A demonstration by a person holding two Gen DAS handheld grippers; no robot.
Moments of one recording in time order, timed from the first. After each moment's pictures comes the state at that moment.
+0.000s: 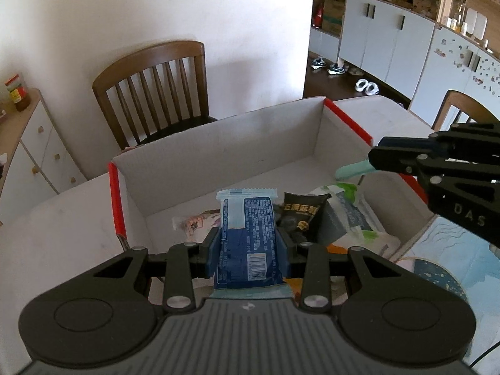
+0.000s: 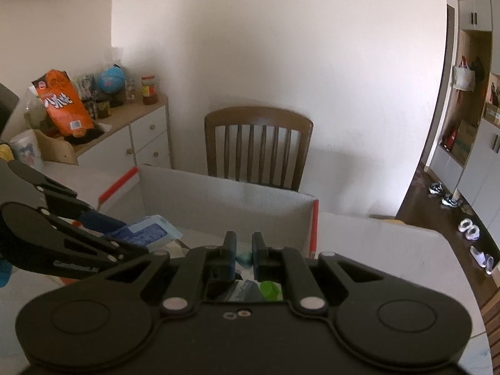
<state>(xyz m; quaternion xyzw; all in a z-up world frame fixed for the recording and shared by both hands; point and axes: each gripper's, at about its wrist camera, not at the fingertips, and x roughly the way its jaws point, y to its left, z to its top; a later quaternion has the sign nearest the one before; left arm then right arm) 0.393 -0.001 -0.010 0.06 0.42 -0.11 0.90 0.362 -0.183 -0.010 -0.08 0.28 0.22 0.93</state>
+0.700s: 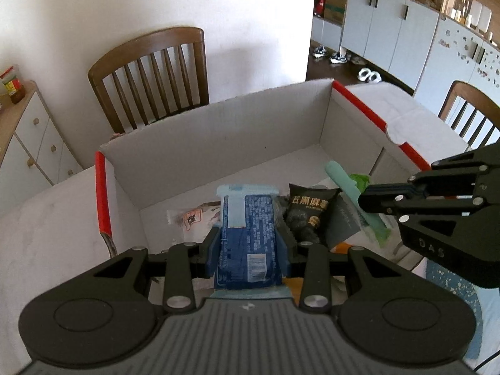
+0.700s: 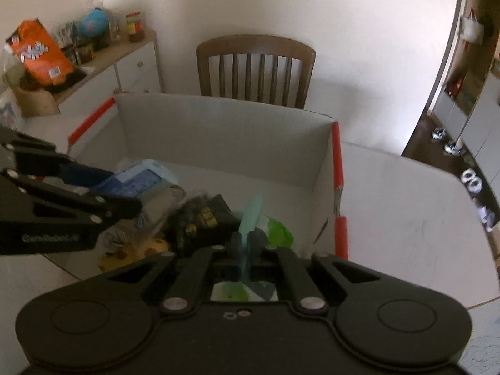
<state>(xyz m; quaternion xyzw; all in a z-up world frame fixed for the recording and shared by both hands) 0.410 -0.004 -0.031 0.07 0.44 -0.11 0.89 0.390 -0.165 -0.052 -0.09 0.41 0.21 0.88</state>
